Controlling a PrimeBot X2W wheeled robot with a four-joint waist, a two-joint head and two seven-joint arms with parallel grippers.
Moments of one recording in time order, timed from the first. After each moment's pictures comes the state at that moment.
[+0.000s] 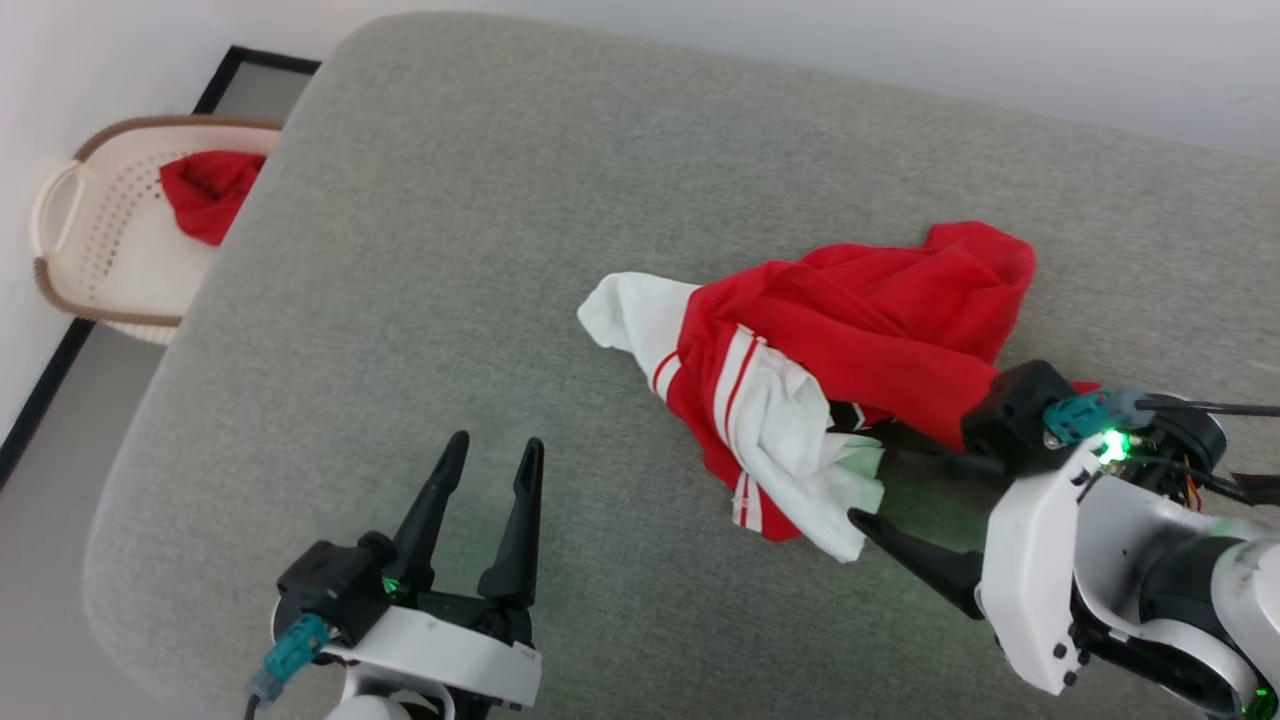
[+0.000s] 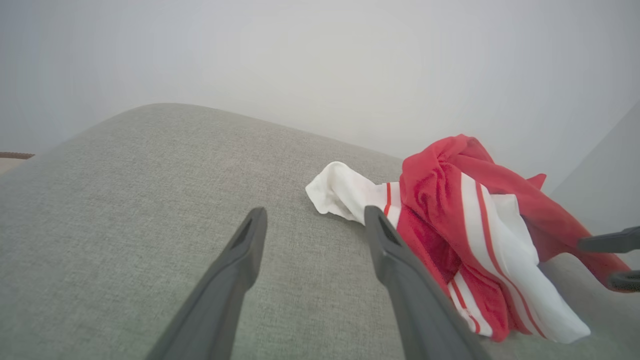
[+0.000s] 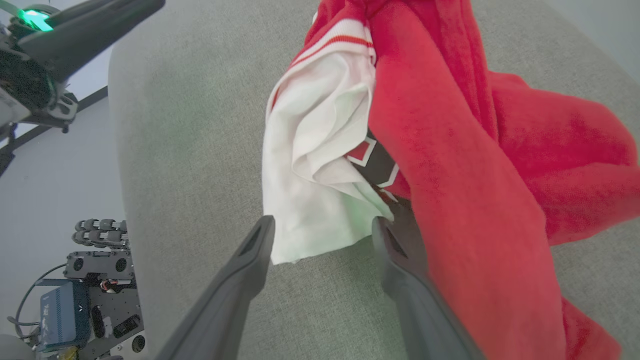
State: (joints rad) left arm -0.12 0.10 -0.19 0.11 -0.39 -0.13 -0.26; right arm -0.46 -0.62 0.59 -0.29 0.73 0.13 0.75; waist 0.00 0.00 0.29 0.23
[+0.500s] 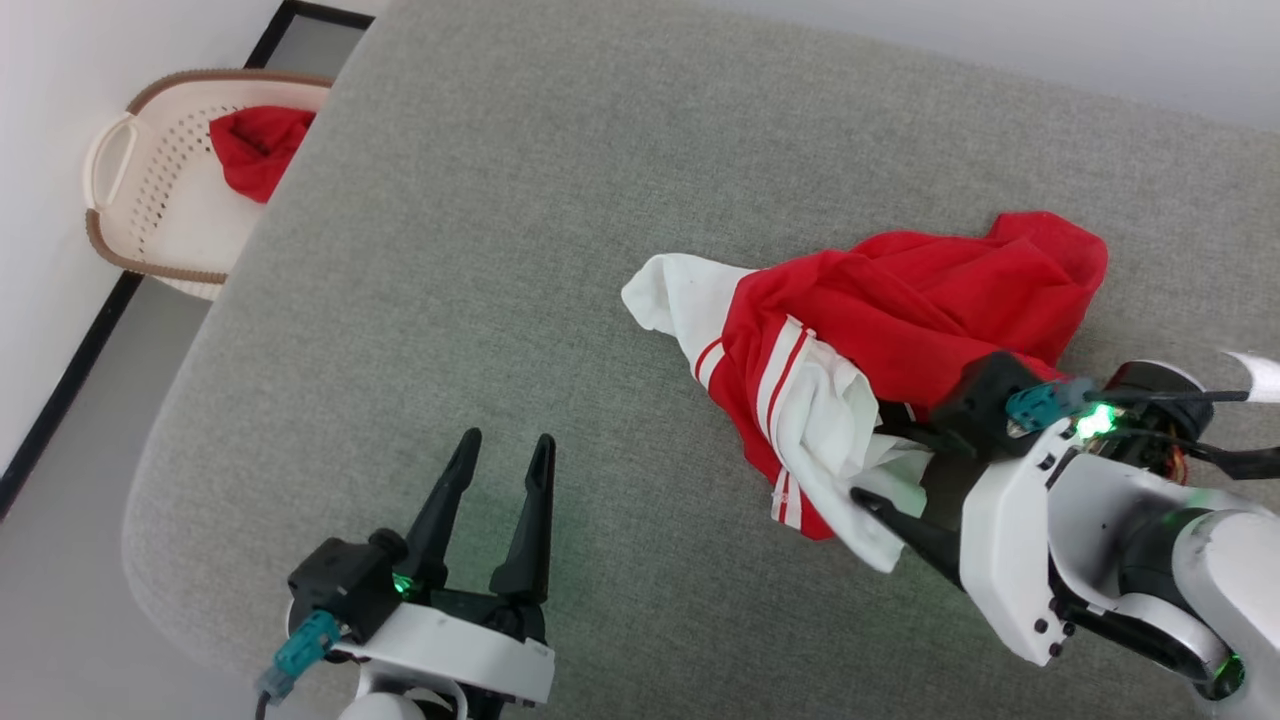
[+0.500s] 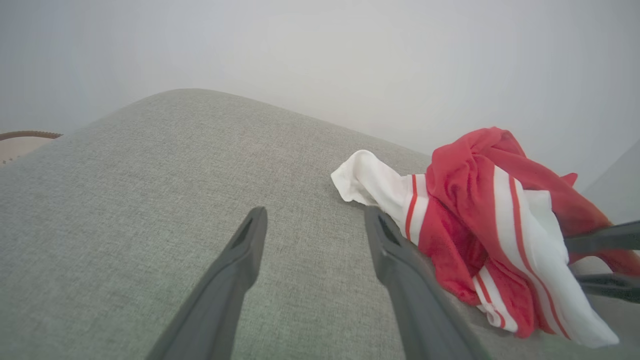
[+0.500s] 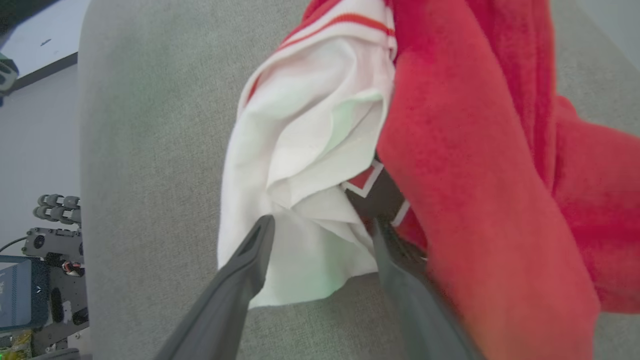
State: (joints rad) left arm -0.12 0.07 -0.19 0.11 -0.40 -0.13 -0.26; right arm -0.57 -0.65 0.72 -0.19 0.67 0.13 0.69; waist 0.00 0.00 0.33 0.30
